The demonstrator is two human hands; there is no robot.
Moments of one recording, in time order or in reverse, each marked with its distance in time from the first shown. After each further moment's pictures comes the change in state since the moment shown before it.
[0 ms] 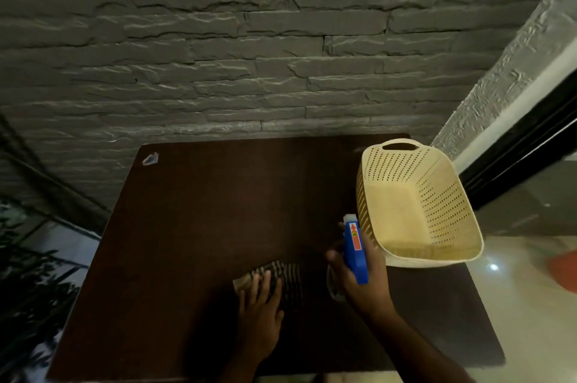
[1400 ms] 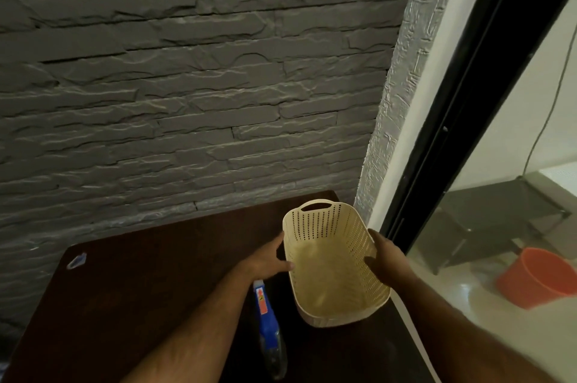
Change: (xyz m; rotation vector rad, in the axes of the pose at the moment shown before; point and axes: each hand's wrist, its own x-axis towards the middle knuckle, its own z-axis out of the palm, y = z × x) left_hand 0.158 0.183 -0.215 -0.521 -0.296 0.171; right_hand 0.104 0.050 -0.212 -0.669 0.153 0.304
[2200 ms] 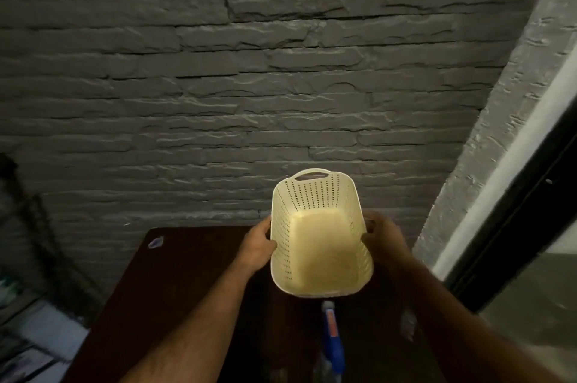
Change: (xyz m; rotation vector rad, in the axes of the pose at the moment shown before) left_hand -0.065 -0.060 -0.107 -0.333 0.603 0.067; right_hand 0.017 -0.171 -0.001 0.219 -0.080 -0.290
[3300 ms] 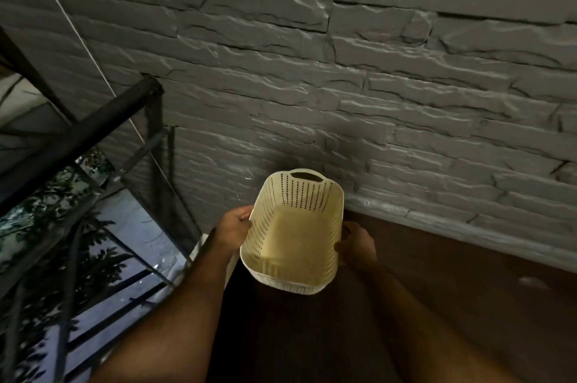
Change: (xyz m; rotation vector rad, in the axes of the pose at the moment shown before) left_hand 0.019 -0.265 -0.339 -0.331 0.346 -0.367; right_hand 0.052 -0.225 0.397 -0.042 -0.305 0.059
